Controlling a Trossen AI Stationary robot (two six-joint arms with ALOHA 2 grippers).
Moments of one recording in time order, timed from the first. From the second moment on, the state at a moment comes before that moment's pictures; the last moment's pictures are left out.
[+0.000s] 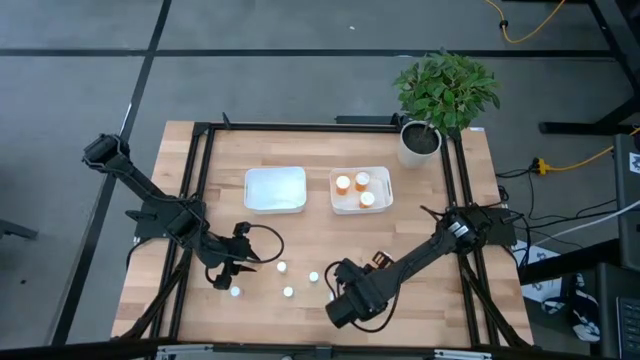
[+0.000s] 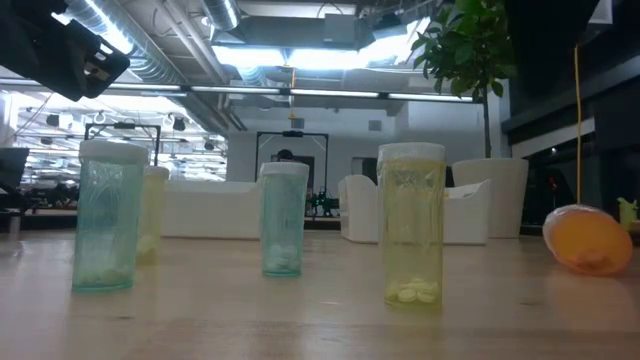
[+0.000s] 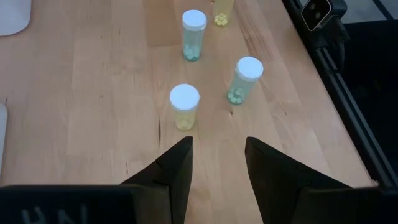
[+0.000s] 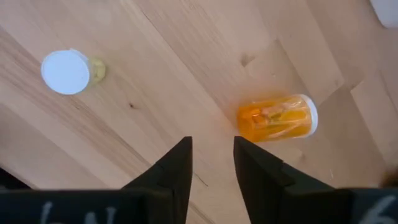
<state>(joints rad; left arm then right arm) -0.66 1.04 0.57 -0.30 -0.28 -0.43 0.58 2.26 2.12 -1.57 0.16 1.28</state>
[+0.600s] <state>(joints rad) -0.66 1.04 0.57 -0.30 -0.28 -0.44 0.71 2.20 2.11 -1.57 0.41 1.41</state>
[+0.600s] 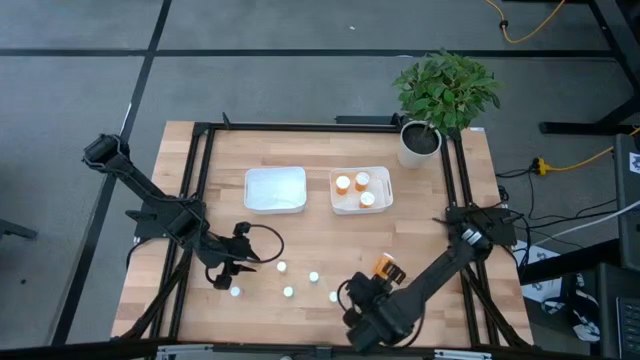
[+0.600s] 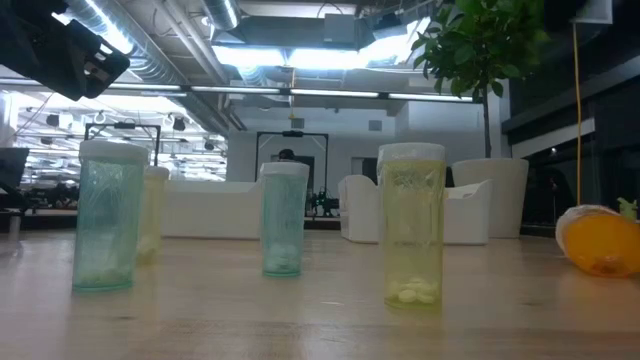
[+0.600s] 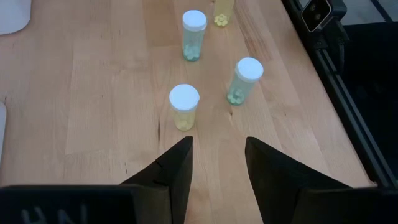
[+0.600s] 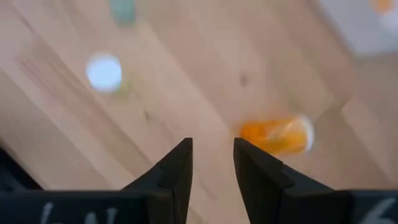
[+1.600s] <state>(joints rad) -0.66 1.04 0.57 -0.29 -0.28 -0.51 0.84 1.47 0.82 -0.70 0.46 2.01</state>
